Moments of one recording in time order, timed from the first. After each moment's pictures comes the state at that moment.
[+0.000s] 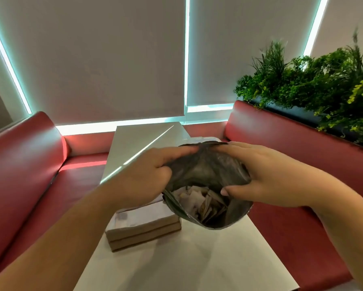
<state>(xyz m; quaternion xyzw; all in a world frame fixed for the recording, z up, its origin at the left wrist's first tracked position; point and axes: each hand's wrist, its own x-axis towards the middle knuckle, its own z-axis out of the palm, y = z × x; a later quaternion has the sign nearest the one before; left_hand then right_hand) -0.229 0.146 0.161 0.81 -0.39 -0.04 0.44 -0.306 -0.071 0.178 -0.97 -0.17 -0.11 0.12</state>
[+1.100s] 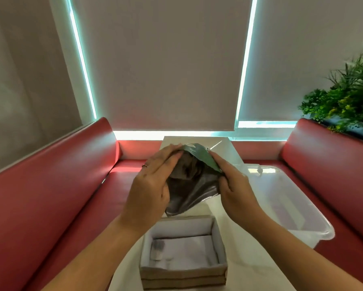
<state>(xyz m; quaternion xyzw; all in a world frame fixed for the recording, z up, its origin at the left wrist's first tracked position) -0.105 0.202 0.119 0.81 -0.30 0.42 0.28 -0.100 0.012 0.102 -0.82 -0.20 -0.24 0.47</state>
